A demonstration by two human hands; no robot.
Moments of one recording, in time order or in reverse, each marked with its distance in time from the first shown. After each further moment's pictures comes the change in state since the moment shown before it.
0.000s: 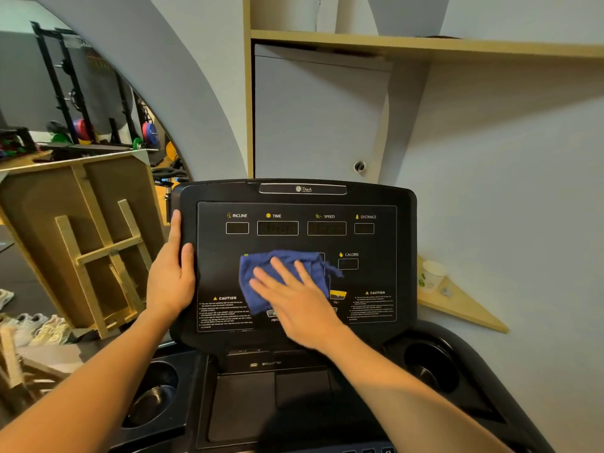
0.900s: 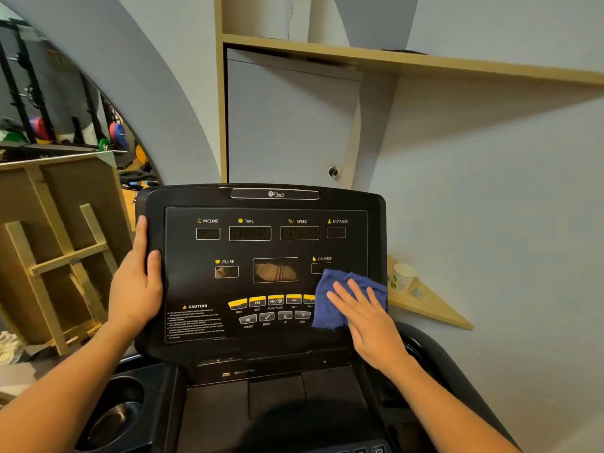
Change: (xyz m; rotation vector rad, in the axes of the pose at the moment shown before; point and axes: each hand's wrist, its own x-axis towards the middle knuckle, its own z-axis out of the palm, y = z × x) left_hand 0.000 0.004 0.000 0.023 -0.014 -0.042; right_hand -0.141 0.097 -0.015 0.061 -0.048 0.391
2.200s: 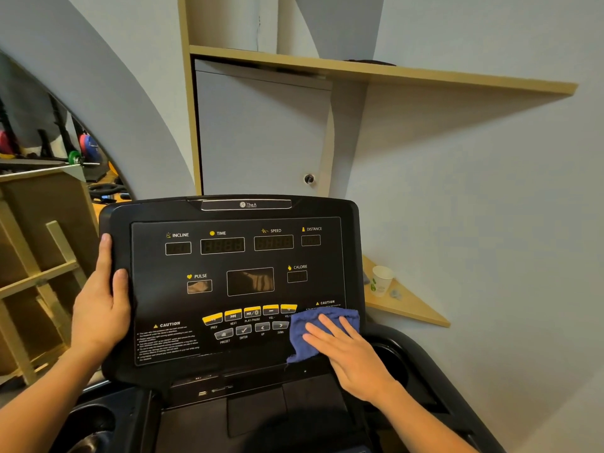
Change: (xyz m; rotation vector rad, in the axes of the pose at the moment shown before) left_hand -0.006 0.016 -0.006 0.084 0.025 -0.046; right_hand -0.038 0.002 0.013 -0.039 -0.143 -0.130
